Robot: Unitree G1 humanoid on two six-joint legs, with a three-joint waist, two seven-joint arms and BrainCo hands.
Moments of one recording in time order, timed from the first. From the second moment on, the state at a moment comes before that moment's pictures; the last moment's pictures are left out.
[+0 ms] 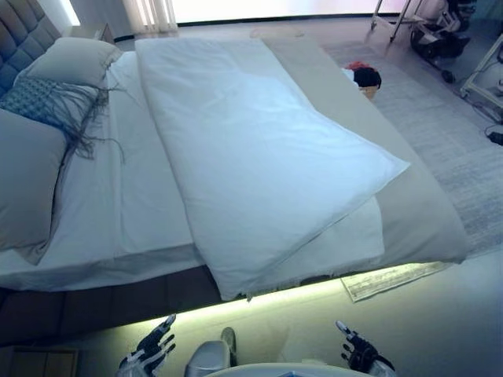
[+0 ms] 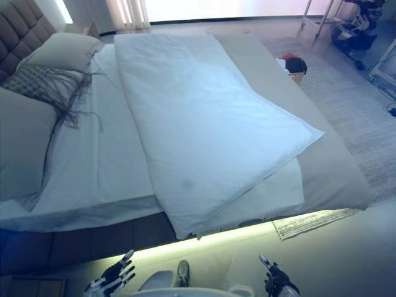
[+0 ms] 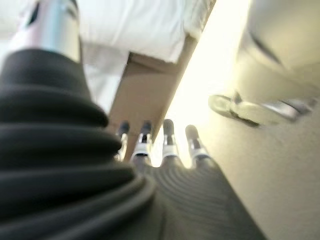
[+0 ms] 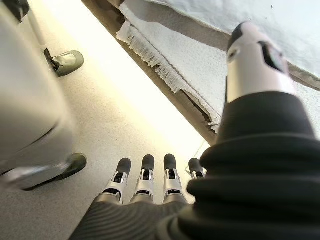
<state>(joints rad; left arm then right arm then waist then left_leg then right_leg) -0.06 0.29 -0.03 1.34 -0.68 -0.10 -0.31 -0.03 -0.21 -0.04 1.38 0.64 -0.12 0.12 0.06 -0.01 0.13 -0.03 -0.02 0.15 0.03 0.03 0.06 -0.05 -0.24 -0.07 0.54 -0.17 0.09</state>
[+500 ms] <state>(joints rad) -0.15 0.28 -0.07 1.16 -0.82 -0.12 -0.31 -0.33 -0.34 -0.11 1.29 0.89 -0.09 0.02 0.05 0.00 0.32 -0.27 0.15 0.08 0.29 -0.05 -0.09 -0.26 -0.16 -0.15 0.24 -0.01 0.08</state>
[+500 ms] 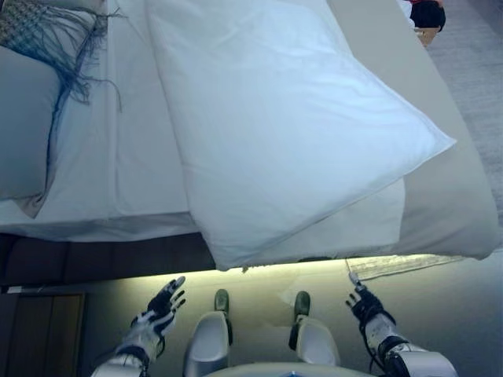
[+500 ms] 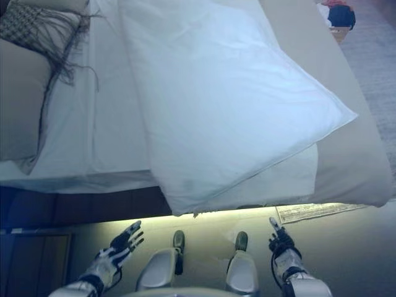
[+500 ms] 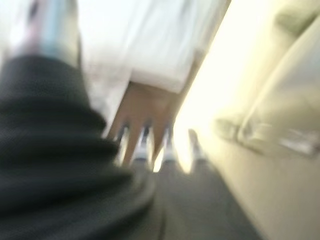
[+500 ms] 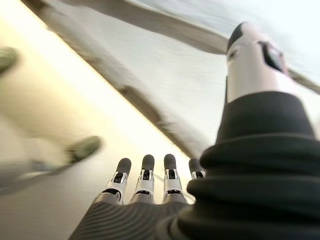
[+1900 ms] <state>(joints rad) -0.11 0.45 -0.26 0.39 -1.29 -0.17 -0.28 -1.07 -0.89 0.10 1.17 0.94 0.18 0.12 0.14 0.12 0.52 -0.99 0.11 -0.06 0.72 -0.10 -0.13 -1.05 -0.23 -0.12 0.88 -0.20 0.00</state>
